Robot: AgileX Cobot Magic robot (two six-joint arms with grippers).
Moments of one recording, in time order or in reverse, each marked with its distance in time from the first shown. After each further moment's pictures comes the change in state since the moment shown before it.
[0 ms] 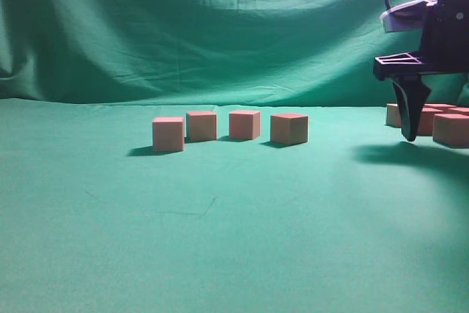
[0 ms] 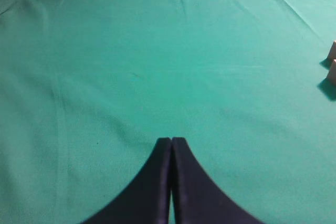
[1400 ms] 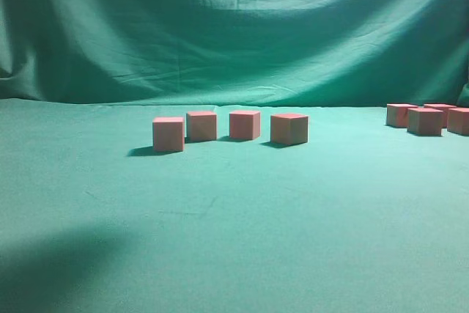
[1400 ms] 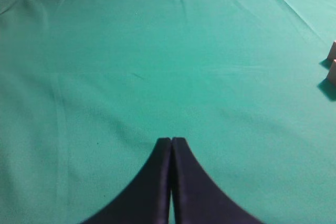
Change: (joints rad) left arm 0.000 0.000 0.000 0.000 0.000 0.000; right arm 0.559 -0.308 -0.176 0.056 0.374 -0.155
